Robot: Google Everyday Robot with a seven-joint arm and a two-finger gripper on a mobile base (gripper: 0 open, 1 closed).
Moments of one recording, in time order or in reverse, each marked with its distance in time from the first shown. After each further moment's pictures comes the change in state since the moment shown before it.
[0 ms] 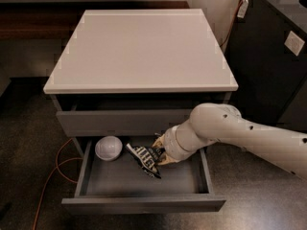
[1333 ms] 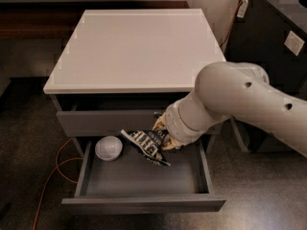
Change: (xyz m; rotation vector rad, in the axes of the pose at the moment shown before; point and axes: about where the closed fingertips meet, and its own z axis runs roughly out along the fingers) arm -0.068 -0.013 -0.120 0.013 0.111 -0.157
